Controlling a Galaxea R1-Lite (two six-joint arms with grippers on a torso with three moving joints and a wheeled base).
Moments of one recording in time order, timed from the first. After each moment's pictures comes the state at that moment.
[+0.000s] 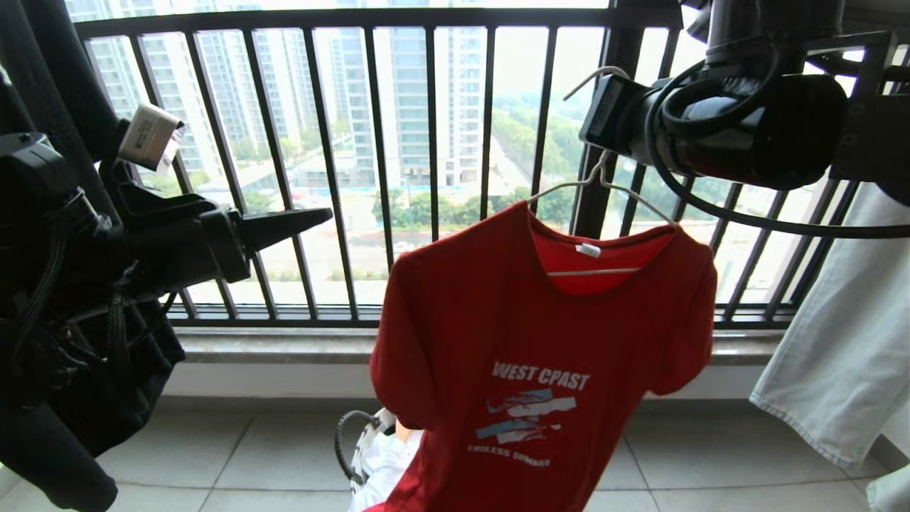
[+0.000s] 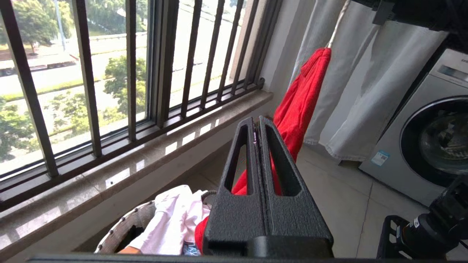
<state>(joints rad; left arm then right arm) -0.10 1.54 -0.80 -0.95 -0.90 -0.37 0.59 1.74 -1.69 0.04 -0.52 0.39</state>
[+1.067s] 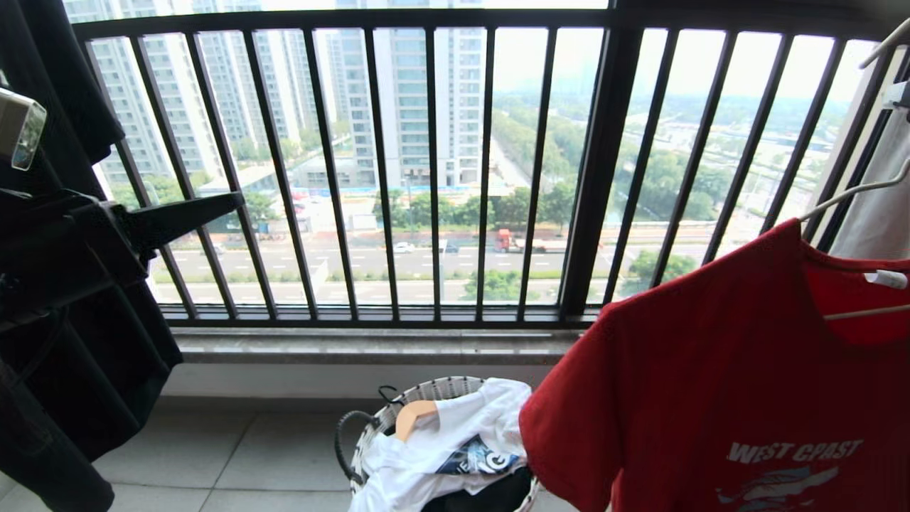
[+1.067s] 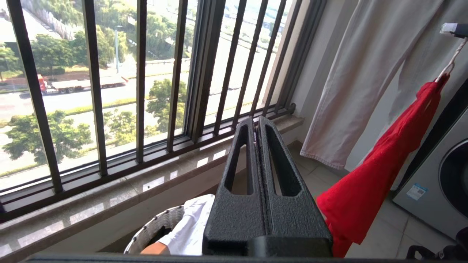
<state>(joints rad) 0.06 1.35 -0.69 -0.94 -0.86 -0.42 0.49 1.30 -1.57 0.45 -0.70 0.25</state>
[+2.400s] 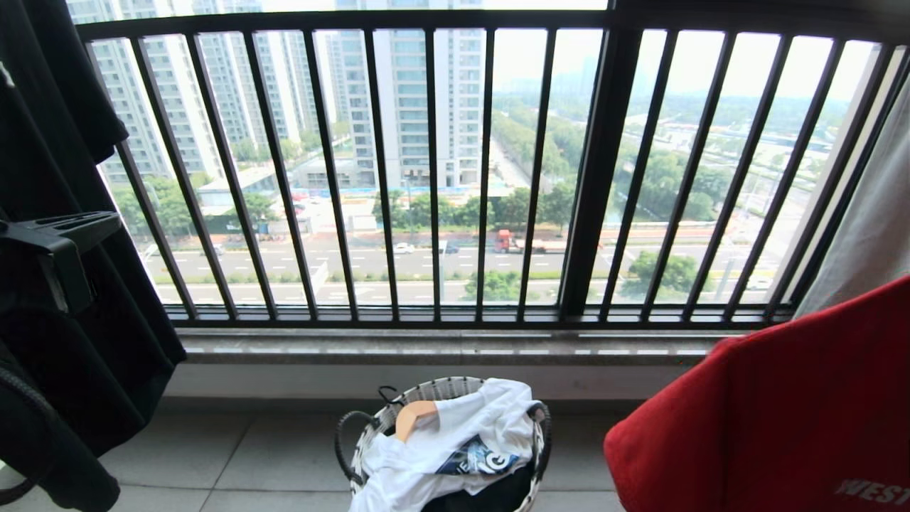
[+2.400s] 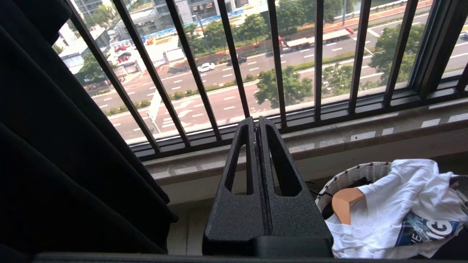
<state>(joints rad) 0.04 1.09 -0.78 -0.31 -0.14 0.21 0.40 1.08 -1.44 0.44 -0.69 0.13</state>
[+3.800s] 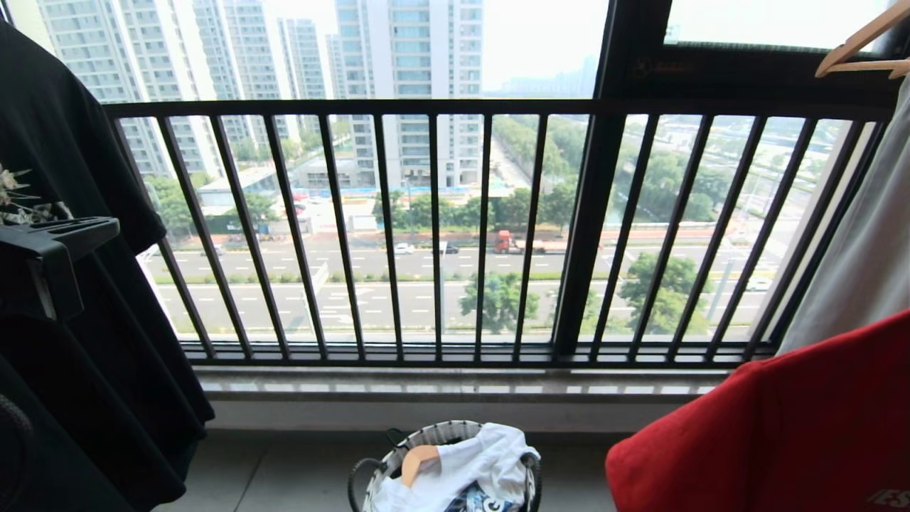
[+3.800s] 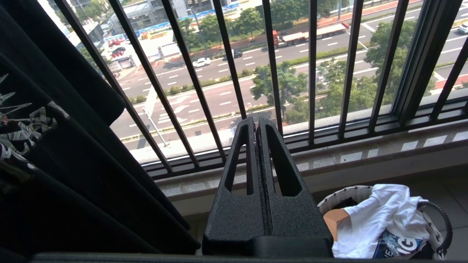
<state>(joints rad) 0.02 1.07 -0.82 -0.21 -0.13 0.20 0.41 1.02 -1.41 0.43 -0.69 0.08</state>
